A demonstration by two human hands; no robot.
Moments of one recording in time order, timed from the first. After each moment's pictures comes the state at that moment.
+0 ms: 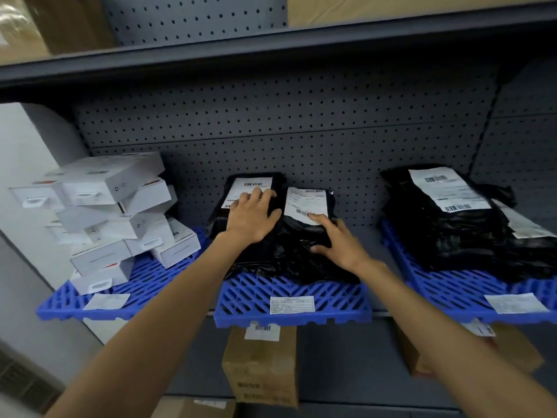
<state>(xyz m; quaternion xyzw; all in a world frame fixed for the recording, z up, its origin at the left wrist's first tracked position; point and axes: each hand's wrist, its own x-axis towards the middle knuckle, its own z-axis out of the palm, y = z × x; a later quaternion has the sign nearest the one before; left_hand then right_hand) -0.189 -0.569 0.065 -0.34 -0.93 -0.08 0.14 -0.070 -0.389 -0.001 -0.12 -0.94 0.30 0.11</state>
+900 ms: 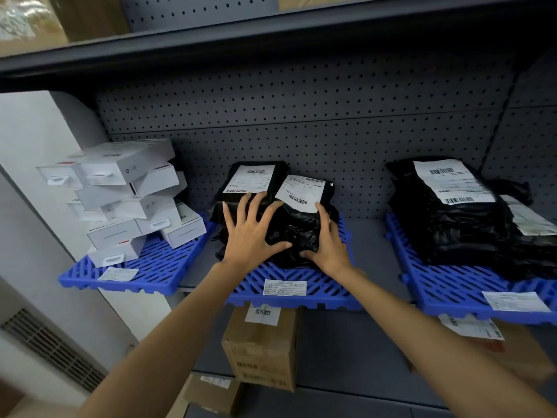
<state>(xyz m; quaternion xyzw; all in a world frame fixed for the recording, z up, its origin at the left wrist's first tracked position) -0.138 -0.593 0.004 -0.34 -0.90 -0.07 0.27 -0.068 -0.410 -0.044 -0.11 -0.90 0.37 0.20</state>
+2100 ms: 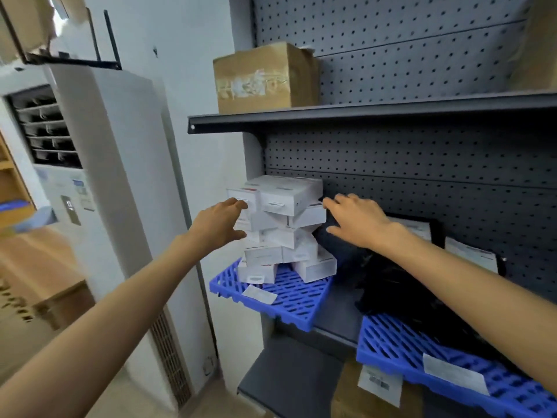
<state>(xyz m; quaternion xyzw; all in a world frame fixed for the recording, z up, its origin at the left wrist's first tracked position) -0.207 -0.920 0.153 -0.15 -0.97 0.03 0.18 -0.174 -0.634 0.160 0.14 -0.96 -0.12 0.20</state>
